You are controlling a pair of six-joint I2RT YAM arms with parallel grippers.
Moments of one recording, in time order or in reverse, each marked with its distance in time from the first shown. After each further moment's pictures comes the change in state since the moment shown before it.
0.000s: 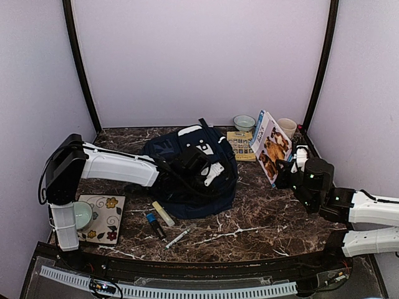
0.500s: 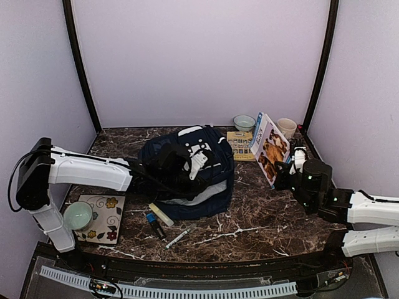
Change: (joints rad) left arm -0.001 -0.226 -0.217 0.153 -0.152 -0.066; right arm 0.000 0.019 -0.013 0.016 -0.004 -0.013
